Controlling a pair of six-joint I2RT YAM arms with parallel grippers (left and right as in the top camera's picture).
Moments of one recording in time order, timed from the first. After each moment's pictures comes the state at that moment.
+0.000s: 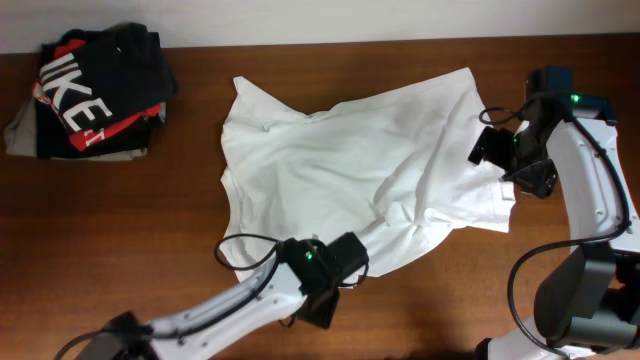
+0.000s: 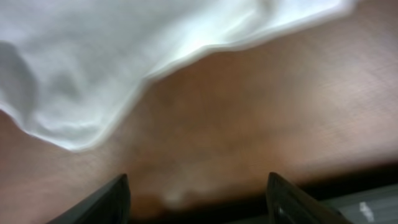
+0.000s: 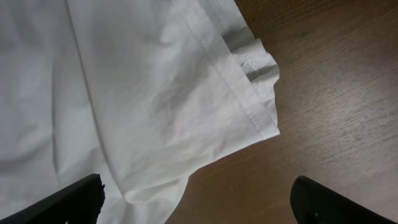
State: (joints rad) left arm -0.96 1.53 0.98 -1.07 -0.03 -0.59; right arm -0.18 1.76 1.53 -1.23 -0.02 0.40
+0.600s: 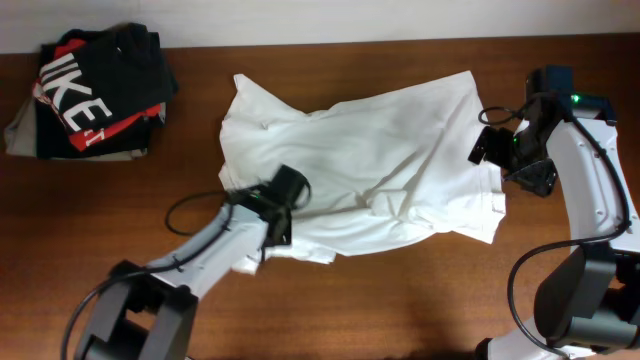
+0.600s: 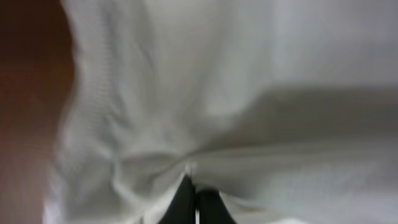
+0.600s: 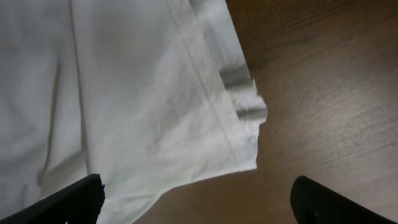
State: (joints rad) left arm -0.49 1.68 0.96 -0.69 -0.25 -0.49; right arm -0.18 1.76 1.53 -1.22 -0.02 0.38
